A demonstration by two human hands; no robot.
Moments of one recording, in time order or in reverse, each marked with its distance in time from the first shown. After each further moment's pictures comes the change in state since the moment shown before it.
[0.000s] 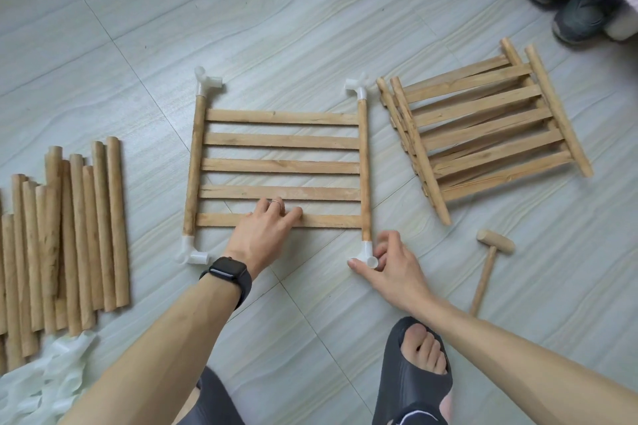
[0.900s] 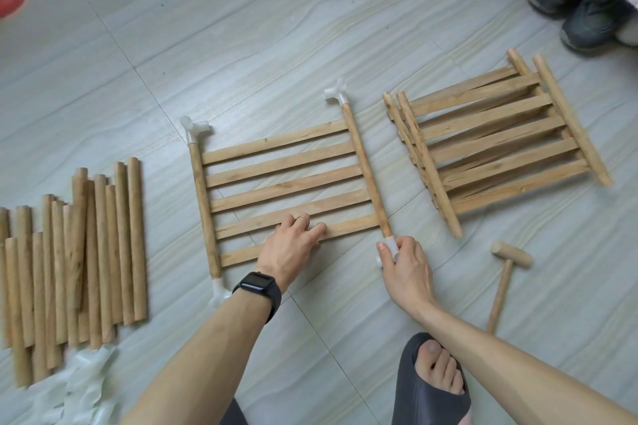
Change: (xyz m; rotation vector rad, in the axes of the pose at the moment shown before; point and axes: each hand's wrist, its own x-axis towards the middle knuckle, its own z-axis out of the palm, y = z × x) left_hand 0.011 0.020 0.004 -0.179 -0.007 0.025; right_hand 0.012 -0.025 0.000 0.024 0.189 0.168
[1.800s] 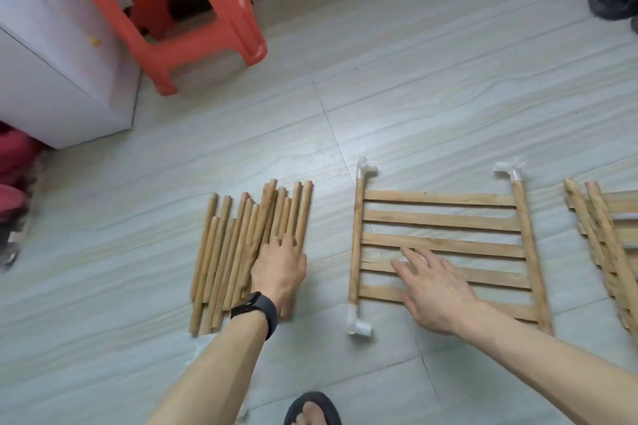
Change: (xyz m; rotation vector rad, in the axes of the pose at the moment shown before) left_hand -0.134 -0.188 -0.061 -0.261 0.244 -0.808; right_hand 0.004 -0.185 0.068 -0.924 -0.382 -0.906
